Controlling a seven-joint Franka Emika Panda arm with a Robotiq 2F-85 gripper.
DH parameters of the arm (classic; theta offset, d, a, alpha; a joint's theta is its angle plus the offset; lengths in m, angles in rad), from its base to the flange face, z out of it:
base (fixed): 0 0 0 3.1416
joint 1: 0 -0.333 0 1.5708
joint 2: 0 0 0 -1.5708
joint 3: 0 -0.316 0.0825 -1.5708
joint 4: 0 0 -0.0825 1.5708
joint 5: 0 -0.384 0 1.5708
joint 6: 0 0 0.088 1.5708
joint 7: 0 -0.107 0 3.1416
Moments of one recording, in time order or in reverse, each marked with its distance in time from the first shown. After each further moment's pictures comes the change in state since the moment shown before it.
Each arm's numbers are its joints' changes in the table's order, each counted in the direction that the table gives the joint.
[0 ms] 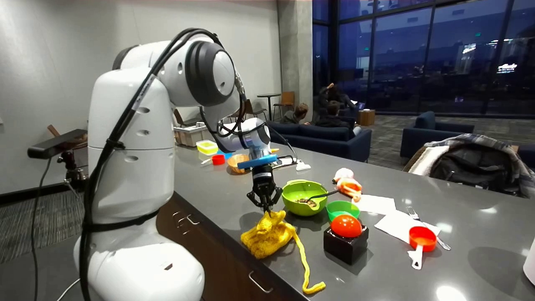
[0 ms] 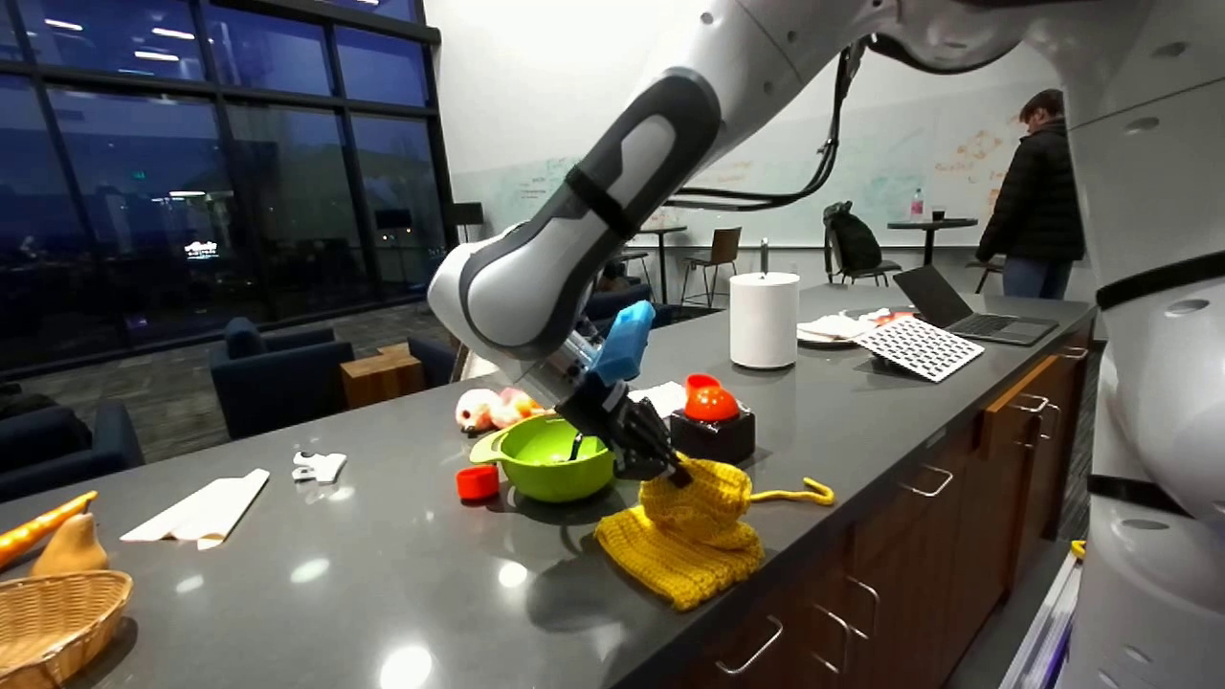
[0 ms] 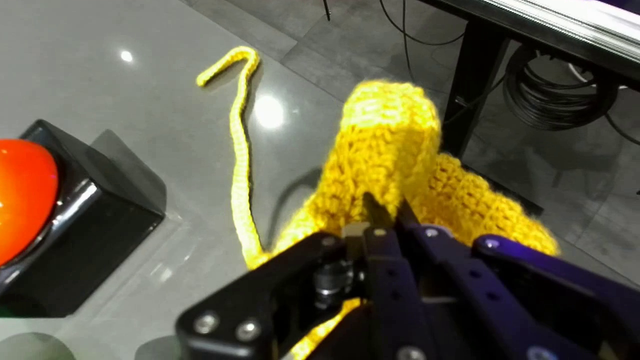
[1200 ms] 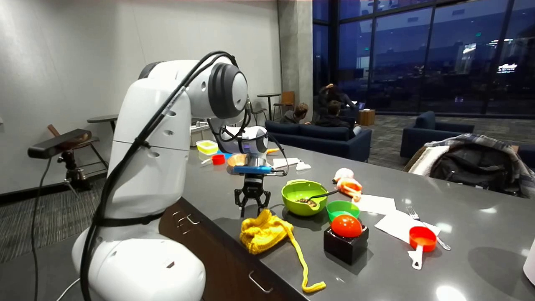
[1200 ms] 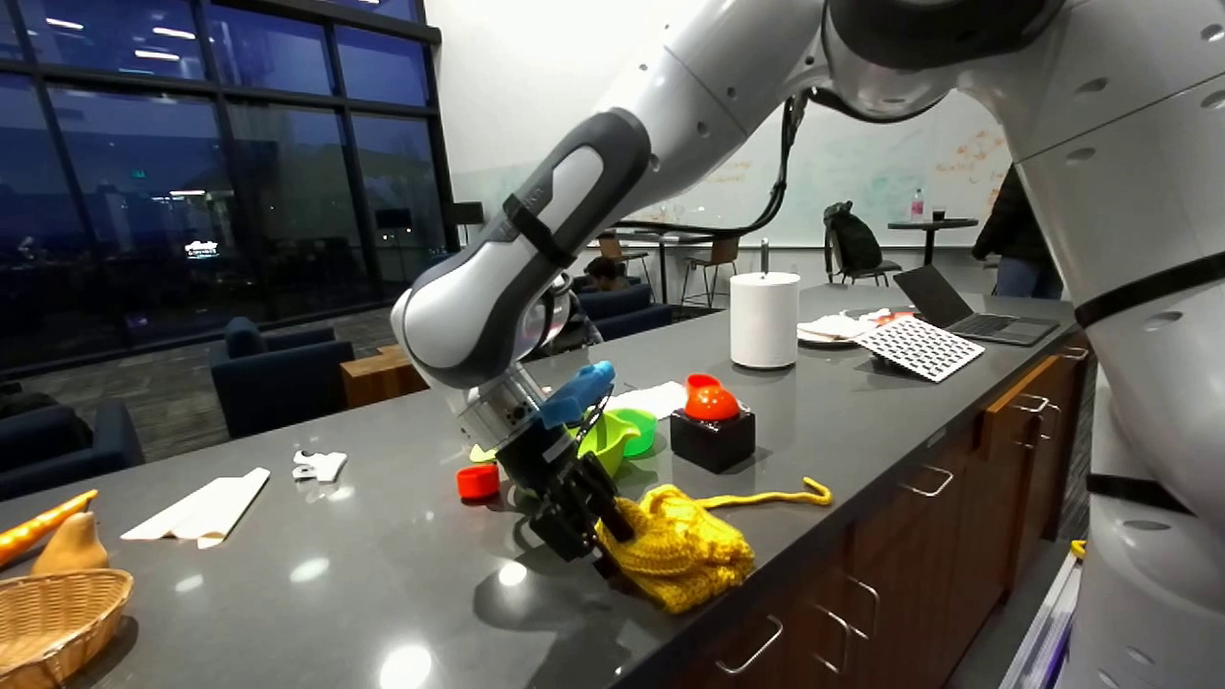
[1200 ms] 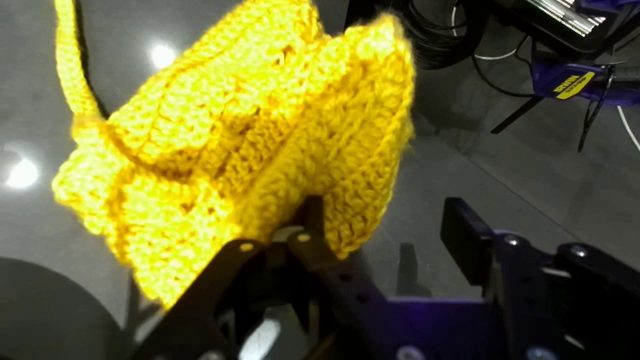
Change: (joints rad) arm -0.027 0.152 -0.023 0.118 -0.215 -0.105 0.077
